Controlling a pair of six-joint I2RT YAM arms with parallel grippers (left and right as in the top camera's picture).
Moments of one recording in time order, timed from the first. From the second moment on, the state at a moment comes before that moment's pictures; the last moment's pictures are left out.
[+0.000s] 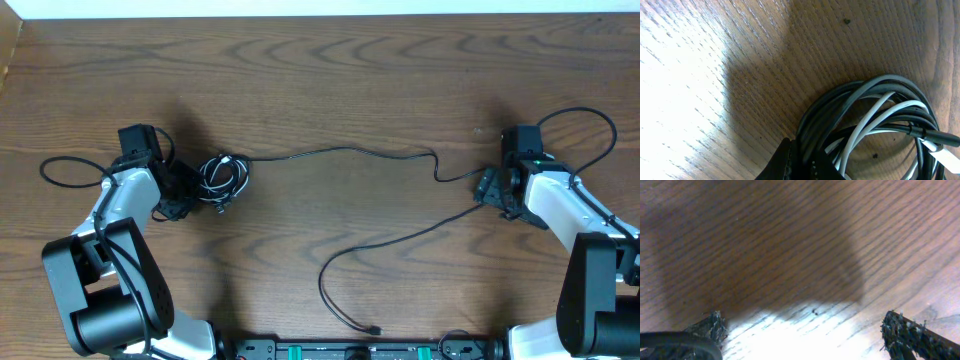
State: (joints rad) left arm 0.31 1.72 0.93 -0.55 0.19 -0.68; right arm -0.03 1.66 0.85 -0.58 0.29 0.47
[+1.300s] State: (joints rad) left arm 0.31 1.72 0.93 -0.55 0.19 -0.69; right arm 0.40 1.49 0.90 -0.79 -0.58 0.28
